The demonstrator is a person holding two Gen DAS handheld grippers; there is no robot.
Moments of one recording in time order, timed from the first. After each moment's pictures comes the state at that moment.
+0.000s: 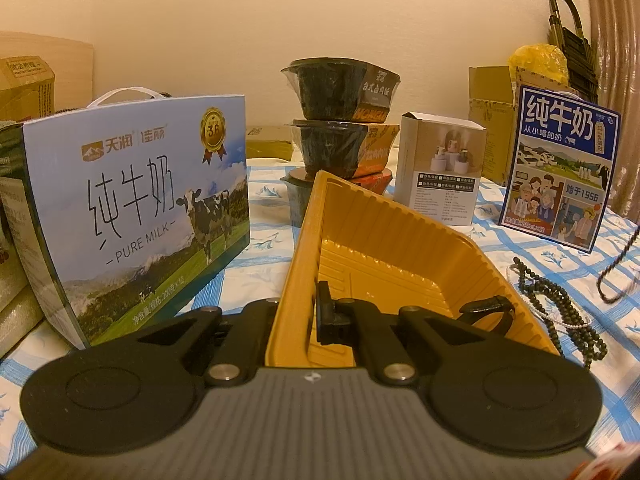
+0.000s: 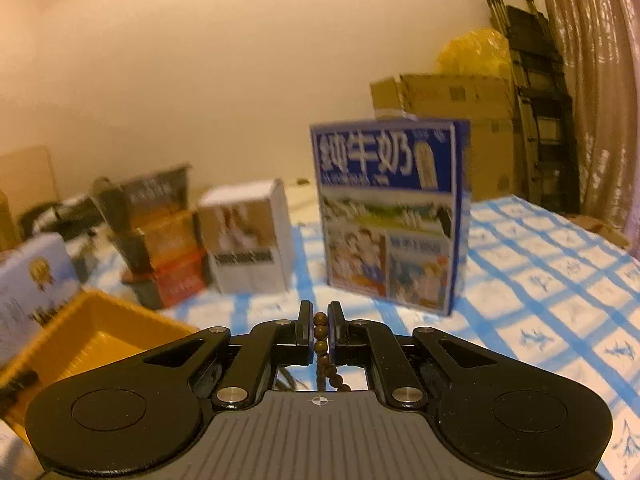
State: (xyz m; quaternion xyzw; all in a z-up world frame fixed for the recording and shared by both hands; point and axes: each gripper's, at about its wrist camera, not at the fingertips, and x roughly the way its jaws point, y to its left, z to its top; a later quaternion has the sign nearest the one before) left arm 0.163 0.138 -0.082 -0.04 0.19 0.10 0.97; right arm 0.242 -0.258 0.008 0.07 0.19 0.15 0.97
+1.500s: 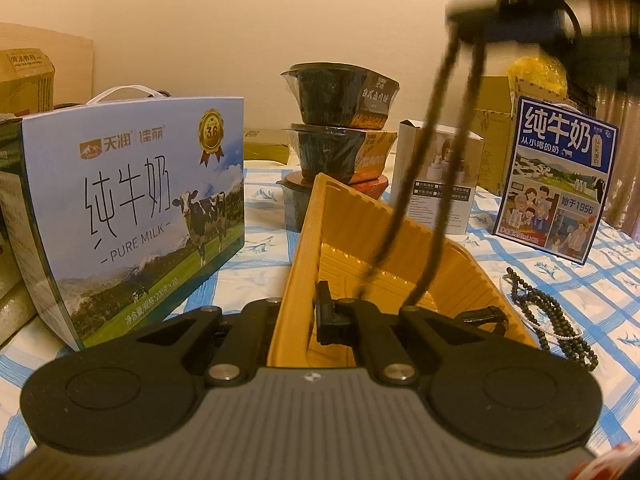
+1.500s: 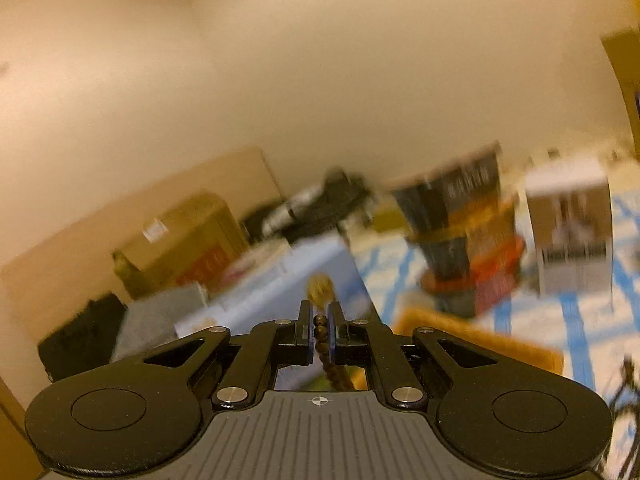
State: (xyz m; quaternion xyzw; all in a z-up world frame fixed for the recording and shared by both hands) left arm 0.162 0.141 -0.080 -0.05 0.19 0.10 0.98; right arm 0.252 -0.043 0.037 0.15 0.22 0.46 0.85
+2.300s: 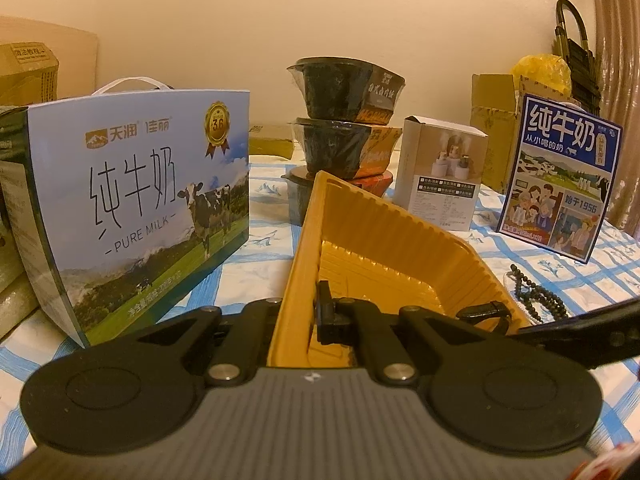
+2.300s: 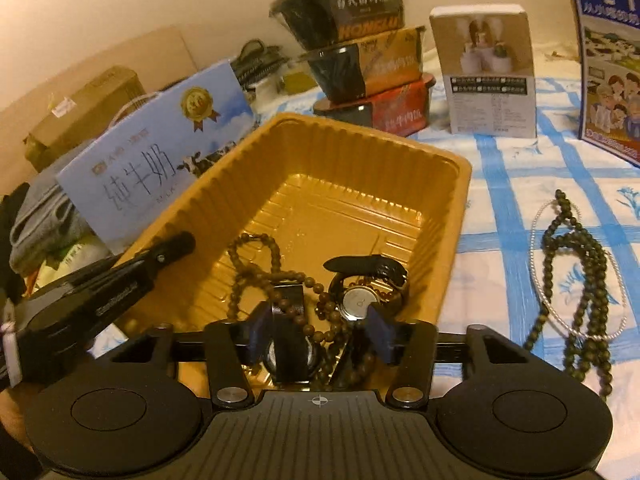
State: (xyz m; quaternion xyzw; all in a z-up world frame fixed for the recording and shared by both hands) left arm 0.162 0.143 -0.084 -0.06 0.19 0.10 0.97; right arm 0.247 -0.073 -0.088 0.06 0.36 0.38 0.85
